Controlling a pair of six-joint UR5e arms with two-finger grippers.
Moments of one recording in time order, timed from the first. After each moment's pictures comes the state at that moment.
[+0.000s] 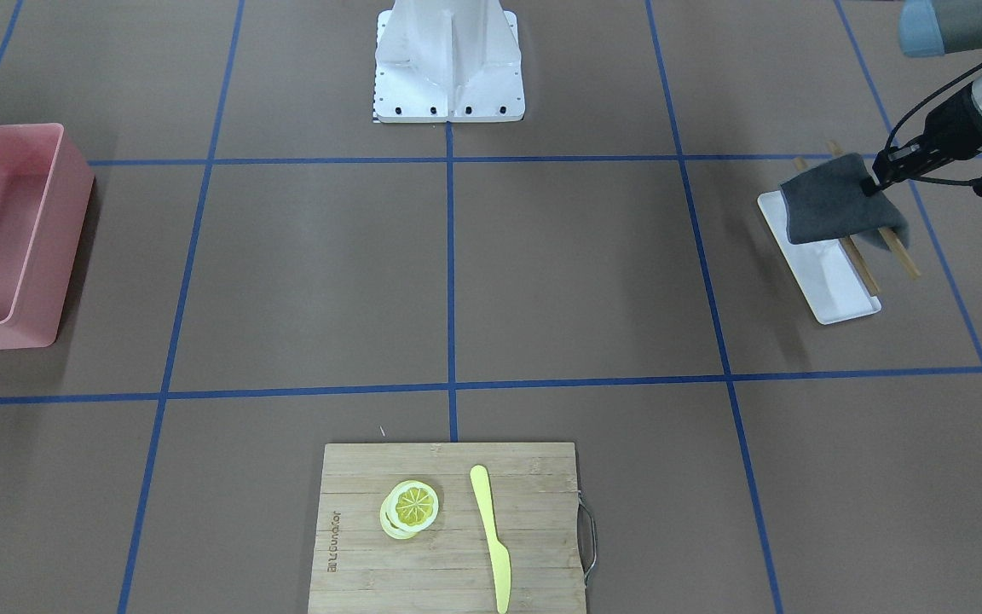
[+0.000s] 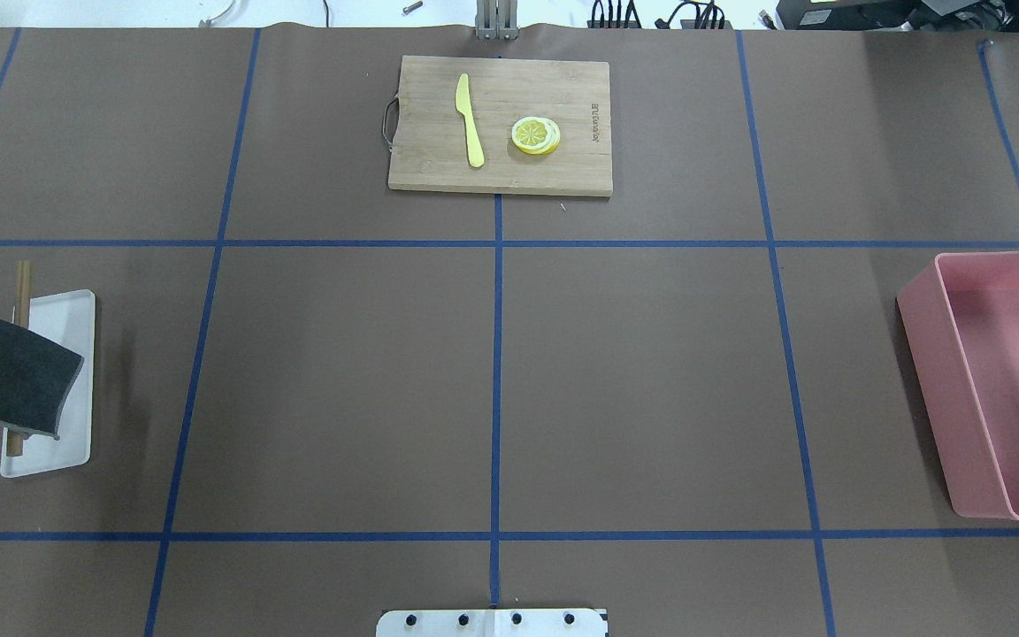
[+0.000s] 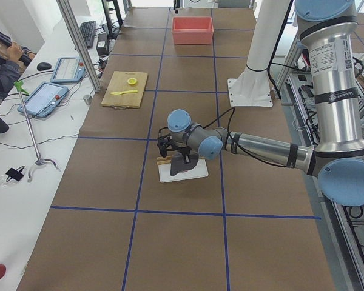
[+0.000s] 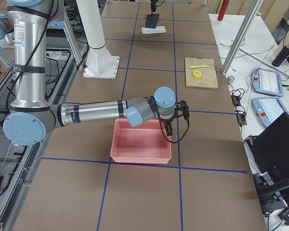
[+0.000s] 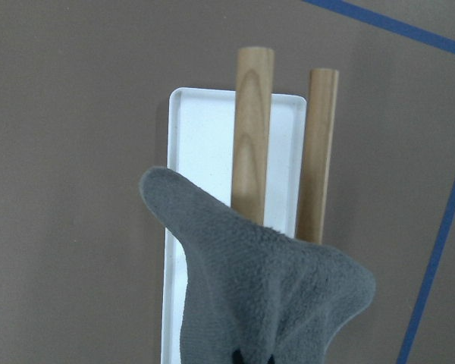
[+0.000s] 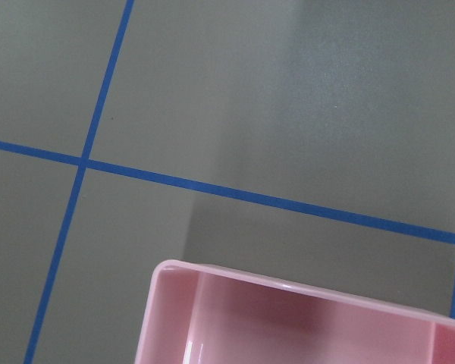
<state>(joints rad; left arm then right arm) -1.14 -1.37 -1.94 -1.93 -2.50 -0.90 1.39 -1.63 1.77 -1.22 2.47 0.30</state>
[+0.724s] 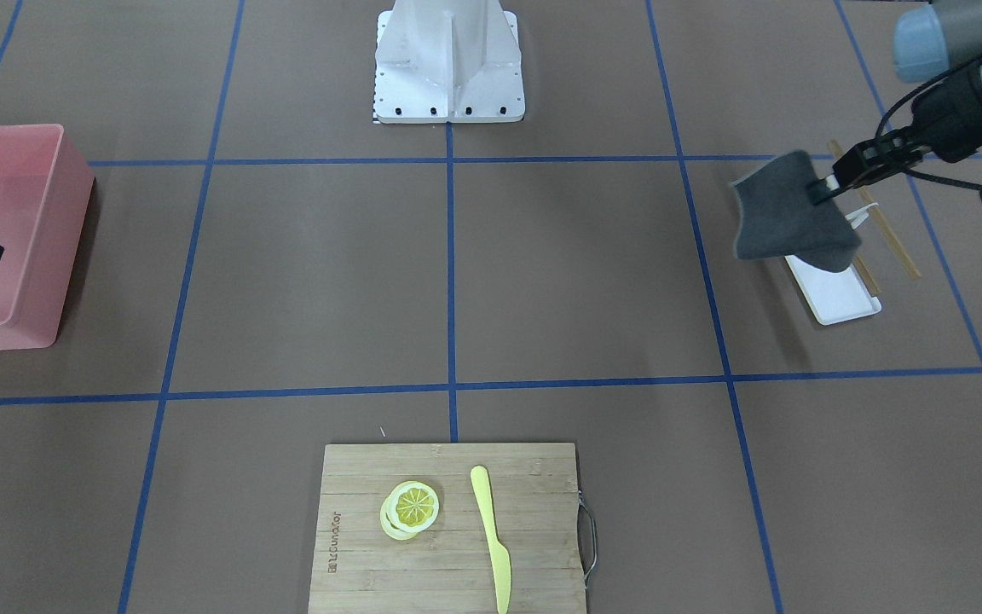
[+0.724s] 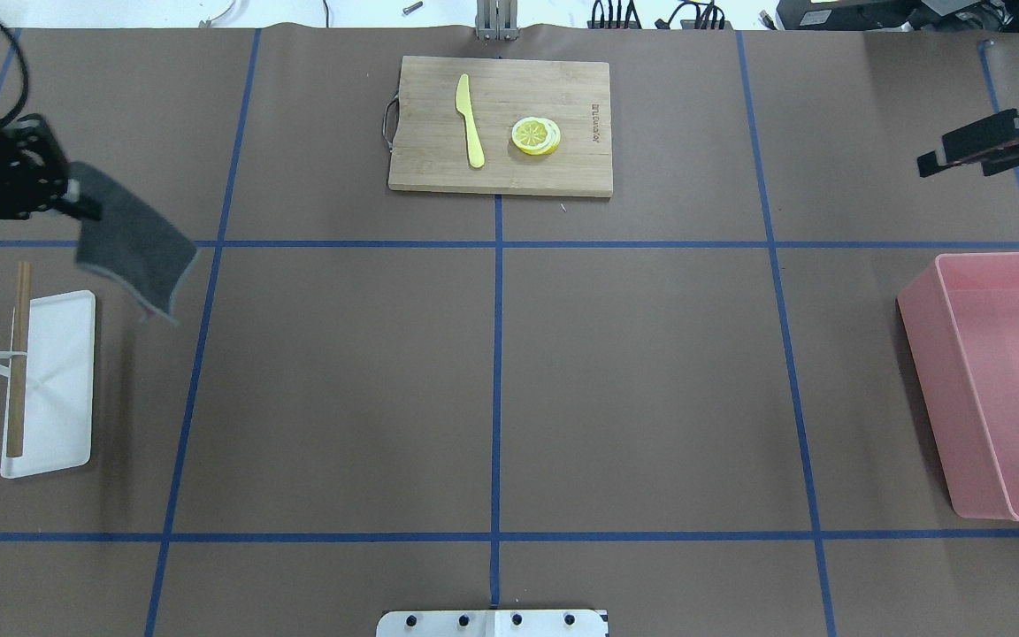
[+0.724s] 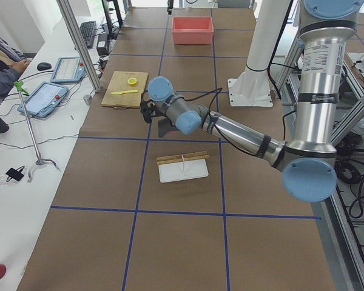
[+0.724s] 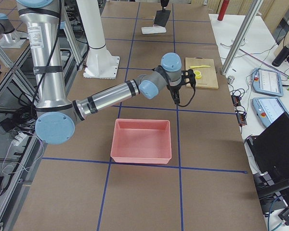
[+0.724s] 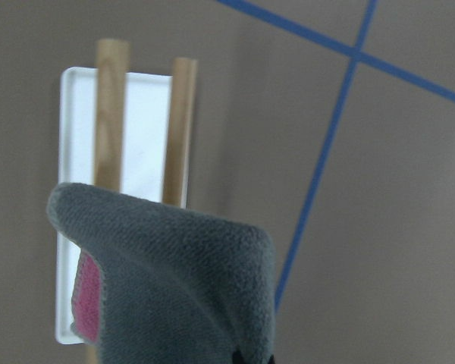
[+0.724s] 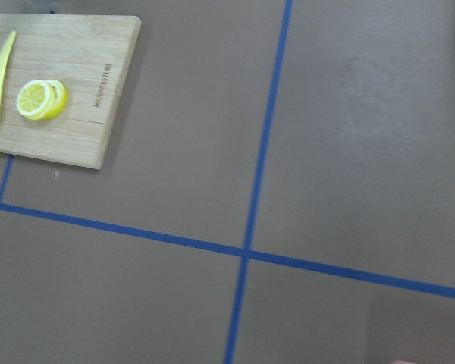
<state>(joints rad) -1.15 -1.84 -1.88 -1.93 -2.65 -1.39 1.21 -1.43 1.92 -1.22 2.37 0.69</state>
